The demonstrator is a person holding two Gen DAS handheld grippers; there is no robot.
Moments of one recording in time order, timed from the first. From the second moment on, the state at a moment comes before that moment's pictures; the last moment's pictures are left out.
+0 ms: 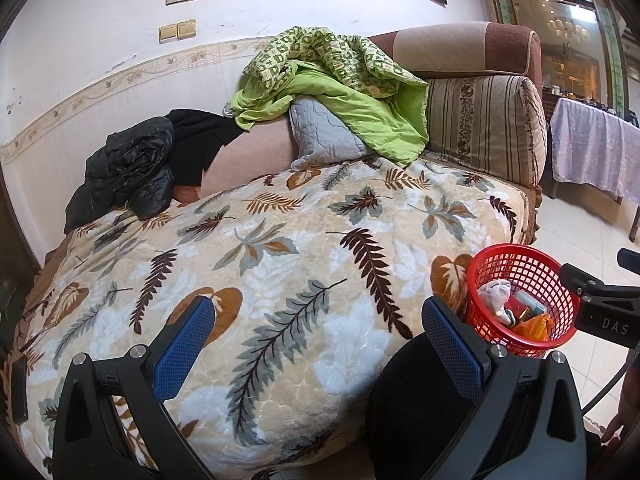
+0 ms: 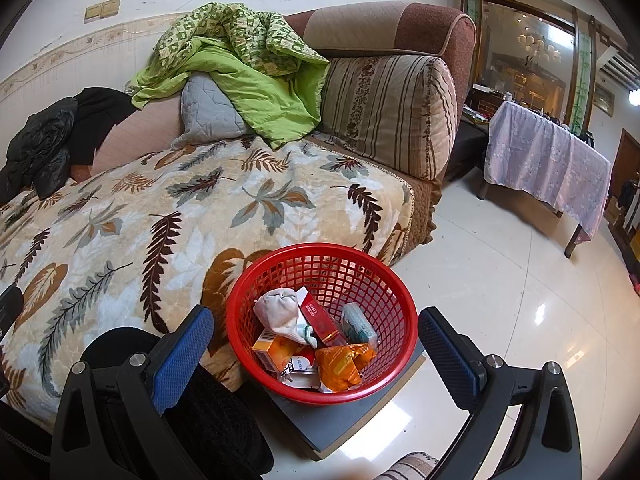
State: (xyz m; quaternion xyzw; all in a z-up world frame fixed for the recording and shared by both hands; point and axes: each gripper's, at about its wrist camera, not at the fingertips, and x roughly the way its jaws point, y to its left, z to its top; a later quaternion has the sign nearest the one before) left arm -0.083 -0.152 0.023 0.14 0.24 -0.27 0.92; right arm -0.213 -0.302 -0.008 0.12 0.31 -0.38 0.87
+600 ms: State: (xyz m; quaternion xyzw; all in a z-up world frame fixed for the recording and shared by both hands) left arm -0.084 -0.152 0.023 0.14 0.24 -0.27 0.92; right arm -0.212 -0.301 -0.008 0.11 0.31 -0.38 0.87
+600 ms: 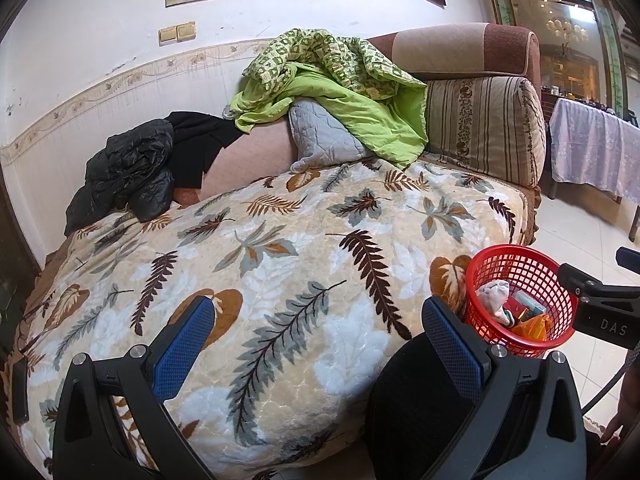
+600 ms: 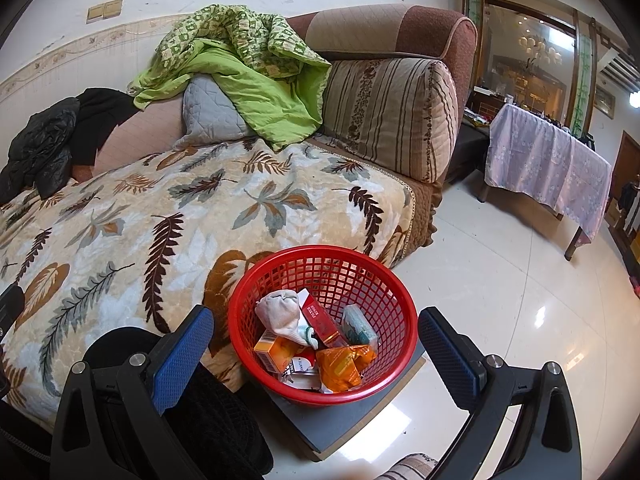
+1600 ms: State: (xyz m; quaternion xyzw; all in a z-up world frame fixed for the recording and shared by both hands) left arm 0.093 -0.012 -0.032 0.01 0.43 -0.03 0.90; right arm 0.043 -0.226 -0.026 0.04 0.41 -0.14 0.90
